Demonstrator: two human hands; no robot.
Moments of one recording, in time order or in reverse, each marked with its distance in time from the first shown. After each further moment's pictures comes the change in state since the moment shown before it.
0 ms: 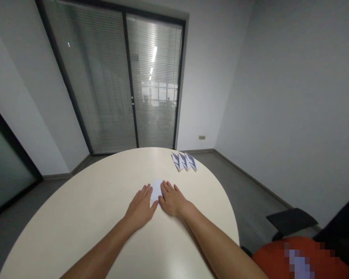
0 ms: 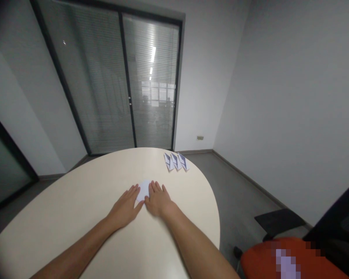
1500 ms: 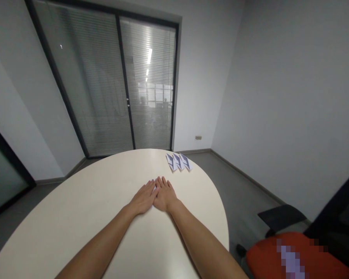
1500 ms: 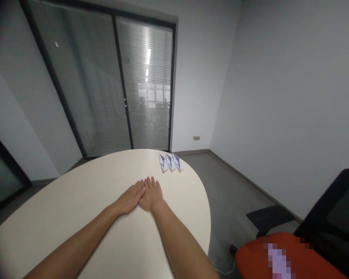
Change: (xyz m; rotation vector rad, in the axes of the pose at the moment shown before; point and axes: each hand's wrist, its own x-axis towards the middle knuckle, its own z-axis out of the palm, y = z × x) left_hand 0.052 0.014 0.002 -0.228 -0.211 0.053; right_hand 0.023 0.006 0.009 -0.047 0.131 0.038
